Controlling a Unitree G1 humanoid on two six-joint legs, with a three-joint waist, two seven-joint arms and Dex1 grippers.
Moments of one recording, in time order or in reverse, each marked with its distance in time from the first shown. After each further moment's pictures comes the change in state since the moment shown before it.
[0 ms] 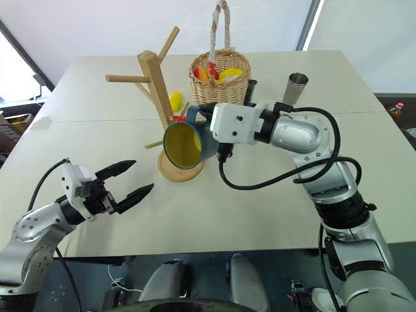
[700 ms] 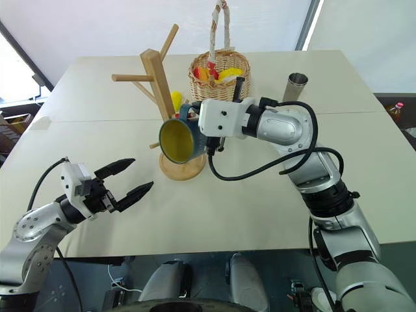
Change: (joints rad) left arm -0.005 -0.005 0.001 -0.007 0.001 -0.001 0.018; right arm -0.077 0.062 0.065 0.112 -0.087 -0.002 0.004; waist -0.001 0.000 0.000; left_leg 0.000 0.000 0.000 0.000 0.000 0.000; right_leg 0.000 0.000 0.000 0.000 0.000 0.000
